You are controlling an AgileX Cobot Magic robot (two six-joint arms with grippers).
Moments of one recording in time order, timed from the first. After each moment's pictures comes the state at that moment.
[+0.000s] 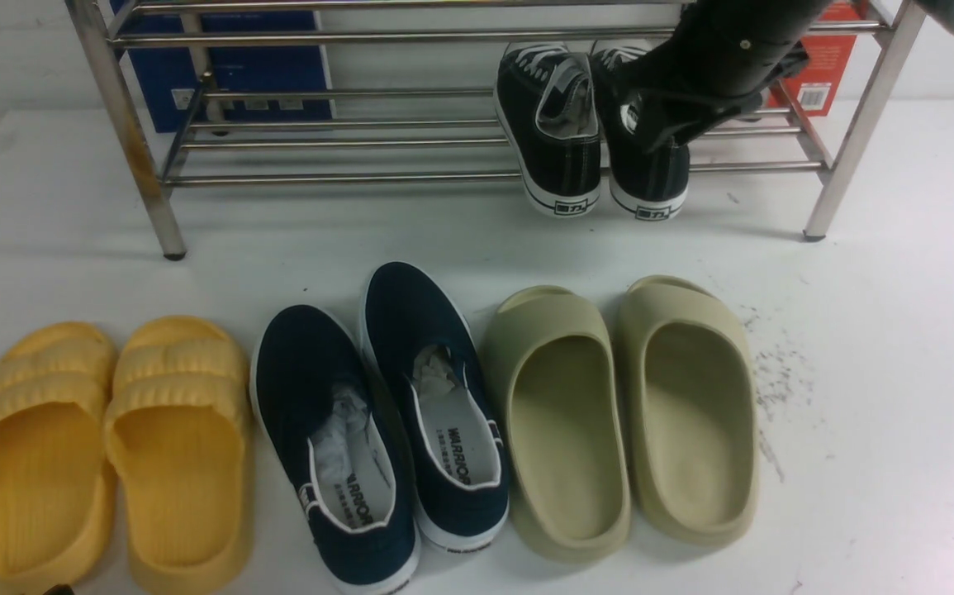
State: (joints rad) right arm 0.33 2.13 -2.26 0.16 1.25 -0.01; left arm -0.03 -0.01 0.03 -0.13 0.40 -0.24
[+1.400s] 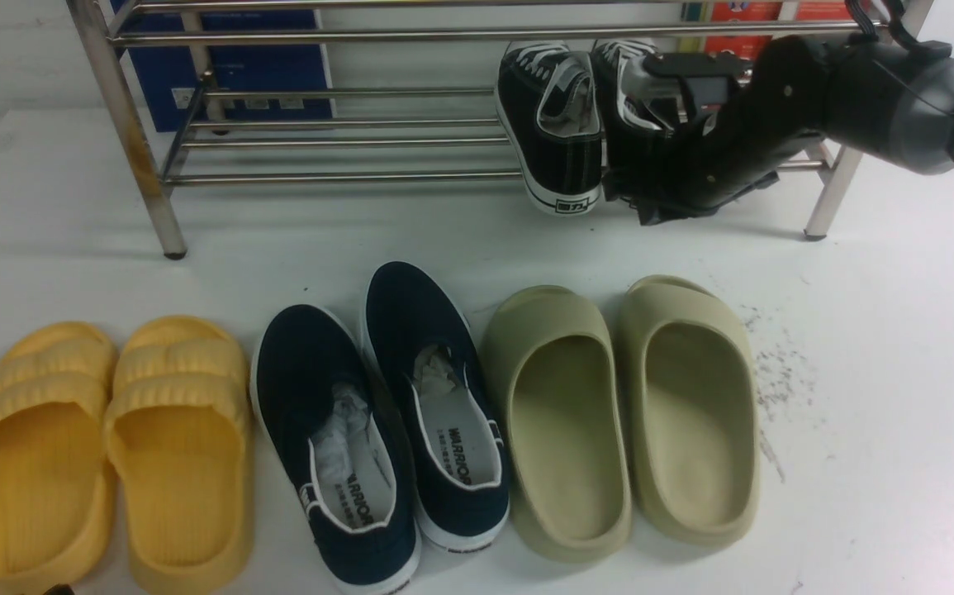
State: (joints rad) right arm 0.29 2.14 -1.79 0.17 0.63 0.04; left arm -0.03 -0.01 0.03 -0.13 0.40 -0.24
